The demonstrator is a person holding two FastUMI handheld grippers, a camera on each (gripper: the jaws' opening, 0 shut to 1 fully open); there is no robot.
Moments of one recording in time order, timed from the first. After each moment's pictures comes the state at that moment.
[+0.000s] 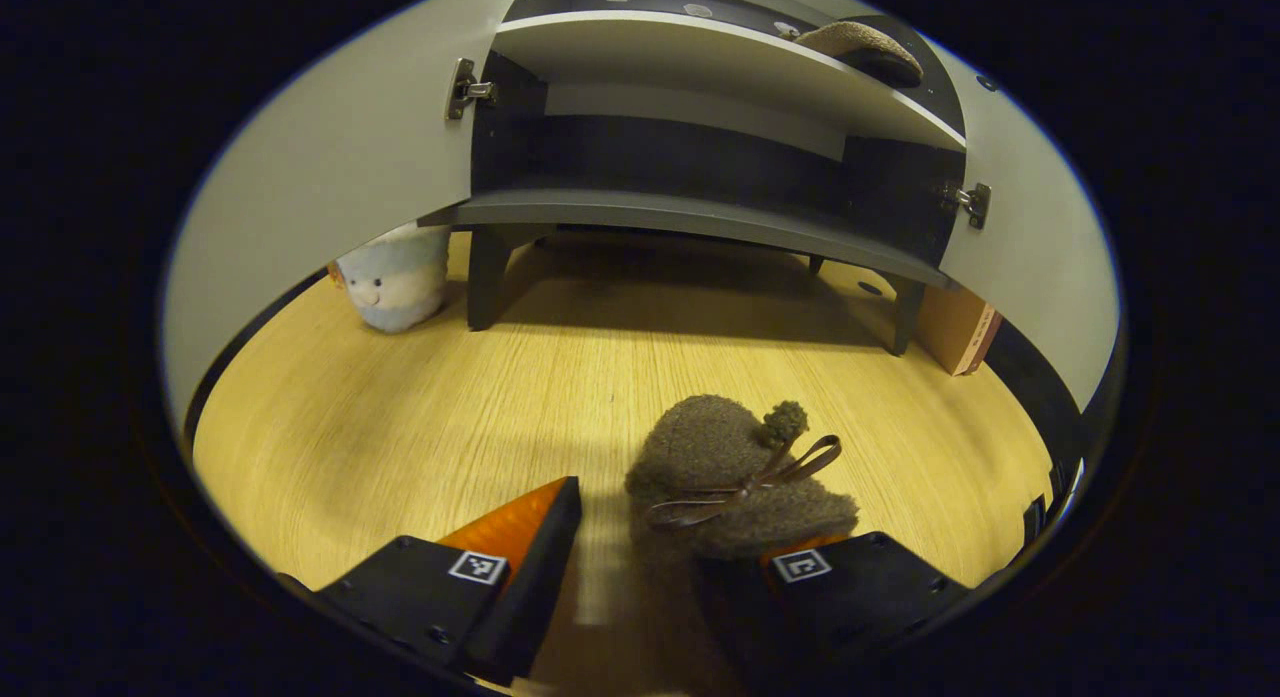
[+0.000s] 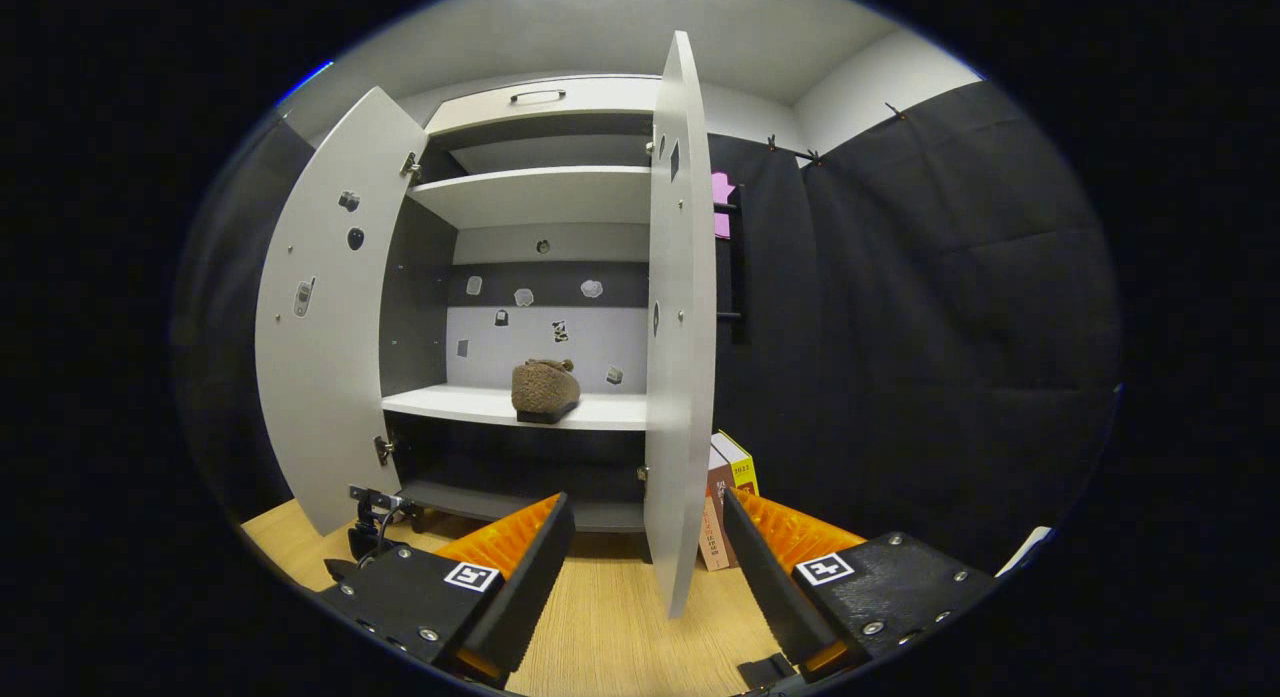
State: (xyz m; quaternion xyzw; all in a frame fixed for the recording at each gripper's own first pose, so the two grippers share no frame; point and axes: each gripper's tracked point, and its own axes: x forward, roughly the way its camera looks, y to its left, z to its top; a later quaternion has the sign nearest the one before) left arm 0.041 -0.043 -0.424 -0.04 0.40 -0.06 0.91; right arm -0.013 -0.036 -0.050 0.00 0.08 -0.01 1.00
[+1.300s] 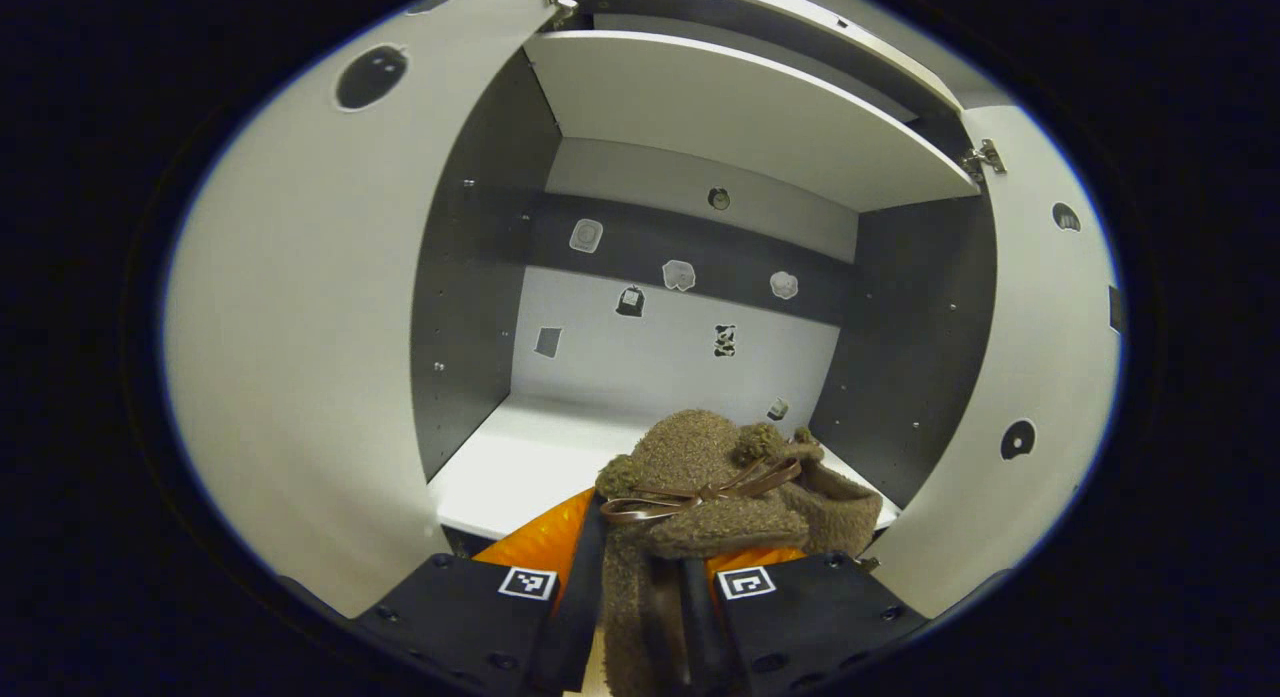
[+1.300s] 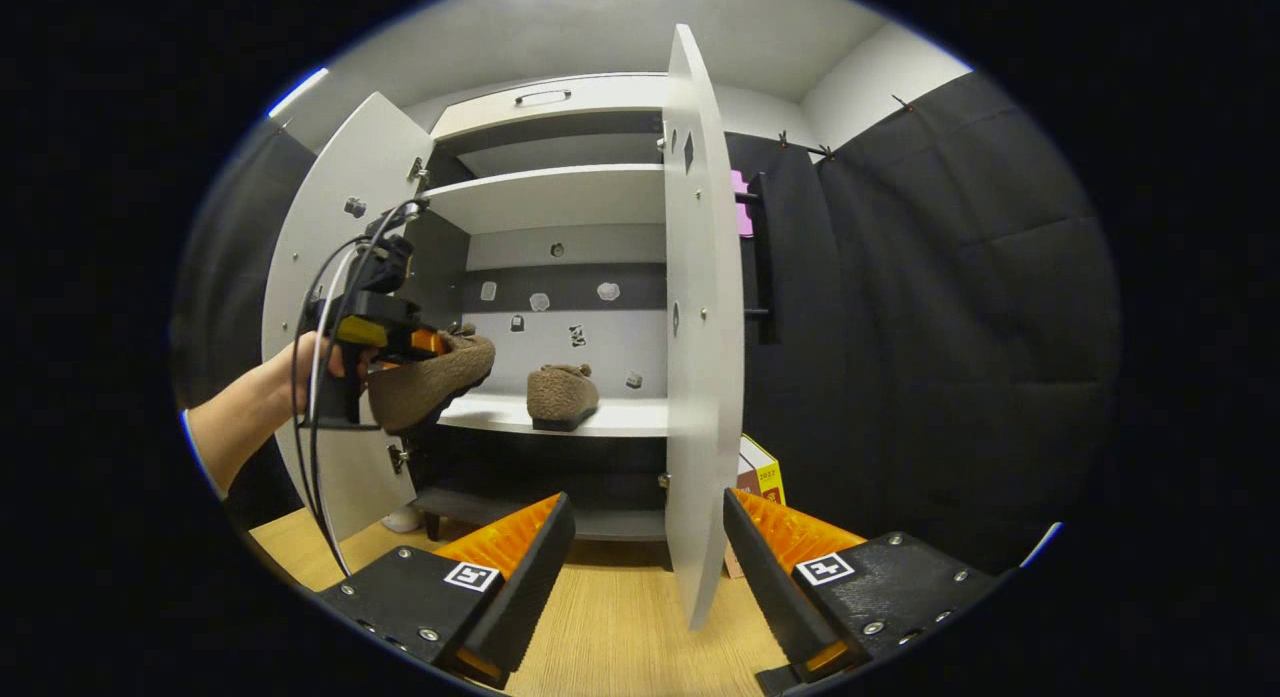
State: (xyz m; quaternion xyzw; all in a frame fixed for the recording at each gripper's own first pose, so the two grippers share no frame) left arm 0.392 -0.038 -0.068 -0.07 0.21 -0.06 0.97; right arm 0.006 -0.027 -0.049 0.01 0.08 0.01 1.00
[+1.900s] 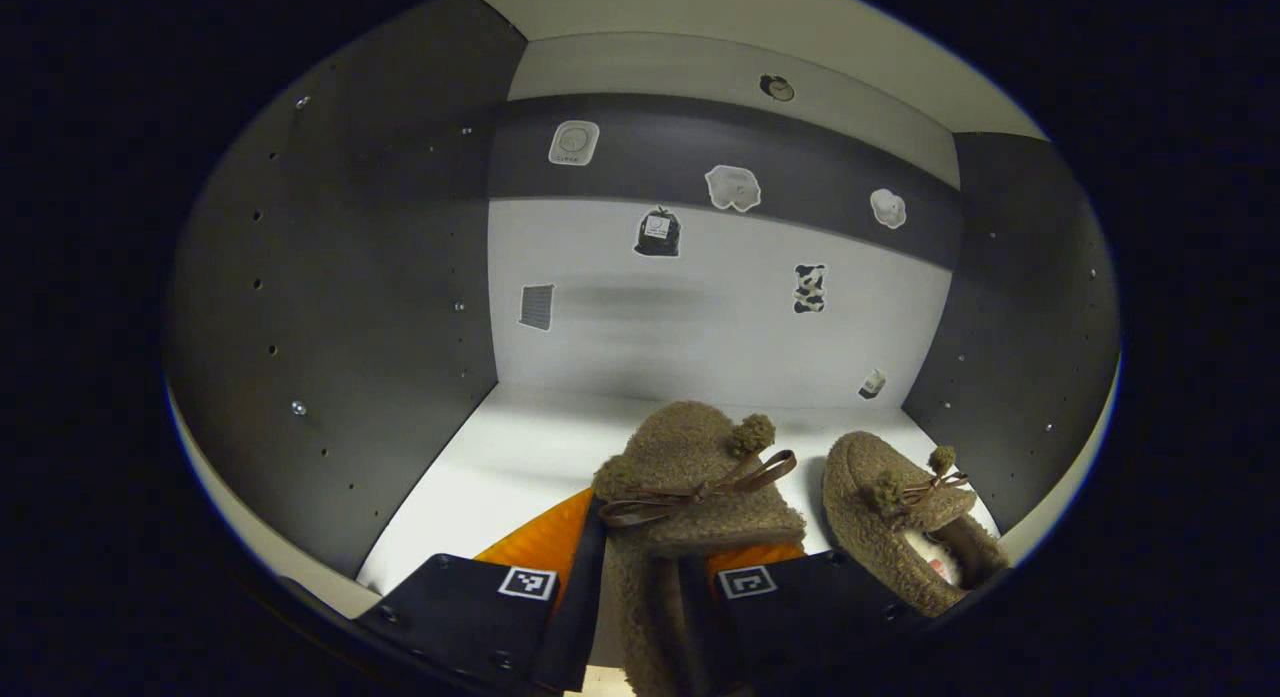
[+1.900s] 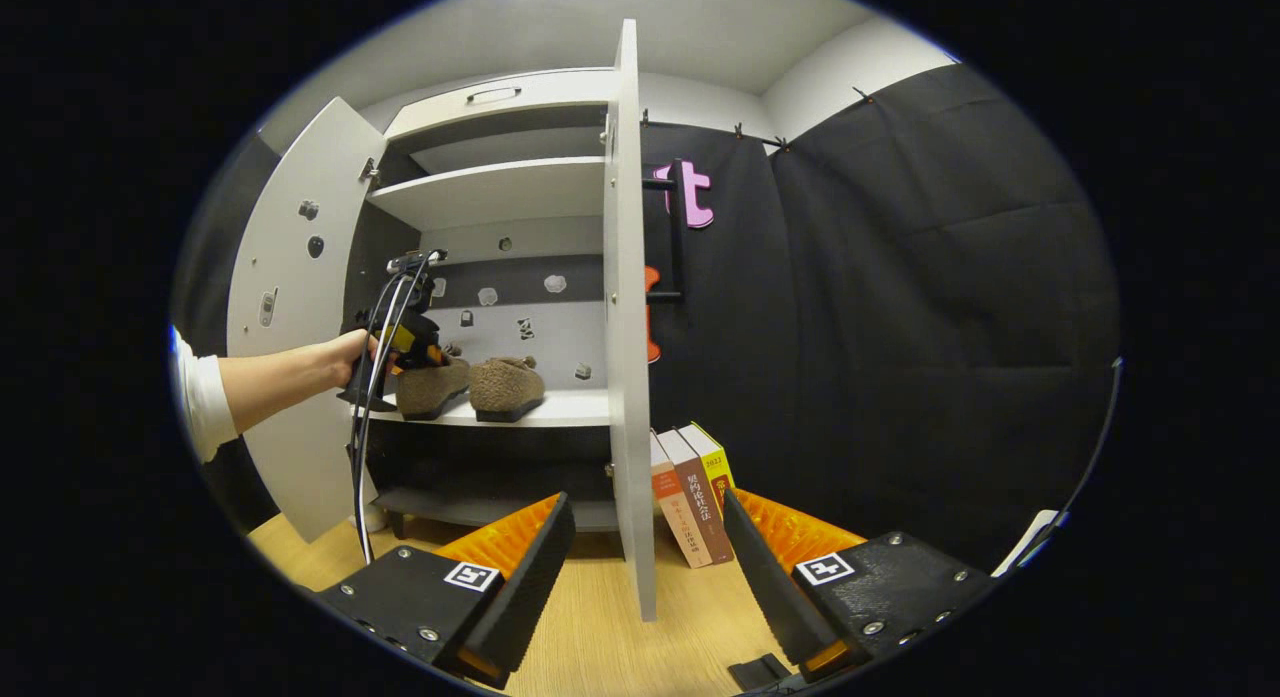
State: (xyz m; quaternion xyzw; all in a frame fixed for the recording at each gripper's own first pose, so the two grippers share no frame) left arm 0.495 -0.040 -0.145 -0.04 0.31 -0.02 0.95; right arm -0.002 -0.076 -0.056 0.02 0.09 -0.05 0.99
